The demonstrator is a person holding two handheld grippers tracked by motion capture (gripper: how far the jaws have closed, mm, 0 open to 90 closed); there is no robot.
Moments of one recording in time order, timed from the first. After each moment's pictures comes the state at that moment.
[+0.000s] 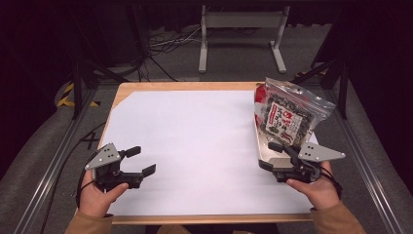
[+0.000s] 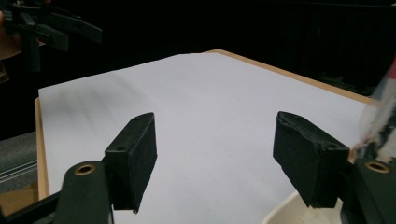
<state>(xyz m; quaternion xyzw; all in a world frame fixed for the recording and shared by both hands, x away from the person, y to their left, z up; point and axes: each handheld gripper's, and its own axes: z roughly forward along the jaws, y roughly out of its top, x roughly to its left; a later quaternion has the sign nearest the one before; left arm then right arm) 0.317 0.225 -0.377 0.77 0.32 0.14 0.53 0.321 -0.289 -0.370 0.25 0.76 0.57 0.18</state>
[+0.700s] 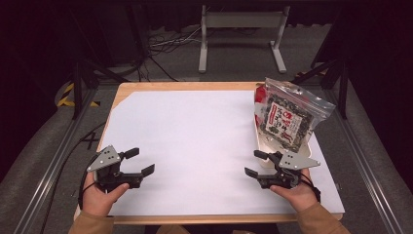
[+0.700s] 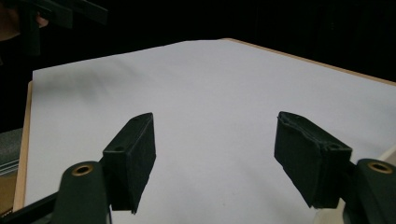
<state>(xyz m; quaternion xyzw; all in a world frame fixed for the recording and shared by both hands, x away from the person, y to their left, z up) 0.324 0.228 -0.400 0.77 0.33 0.15 0.52 0.330 -0.265 -0.422 0.24 0.76 0.58 0.18</state>
